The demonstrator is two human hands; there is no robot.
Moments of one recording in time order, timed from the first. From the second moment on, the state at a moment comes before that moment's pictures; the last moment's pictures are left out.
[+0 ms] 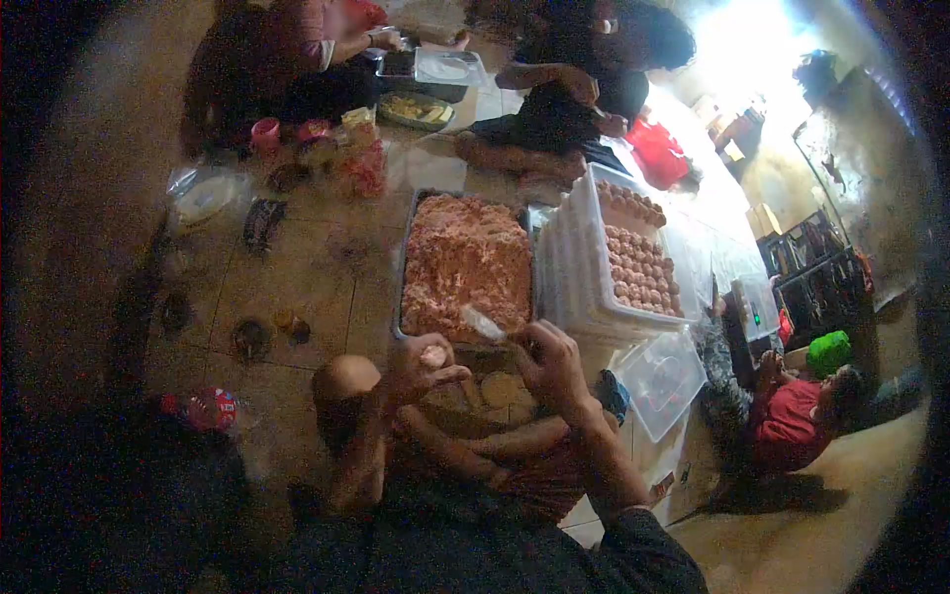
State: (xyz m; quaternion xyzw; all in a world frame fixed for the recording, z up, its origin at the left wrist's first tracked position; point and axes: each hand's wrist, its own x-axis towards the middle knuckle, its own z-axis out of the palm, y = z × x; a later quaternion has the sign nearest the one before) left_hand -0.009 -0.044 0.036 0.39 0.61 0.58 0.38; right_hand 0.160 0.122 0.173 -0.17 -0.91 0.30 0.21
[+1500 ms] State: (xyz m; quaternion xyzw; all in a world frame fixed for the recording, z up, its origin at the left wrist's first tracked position) left_hand 0.048 0.038 0.130 0.48 0.44 0.64 0.40; right_hand 0.238 0.213 0.179 -0.25 -0.86 0.37 0.24
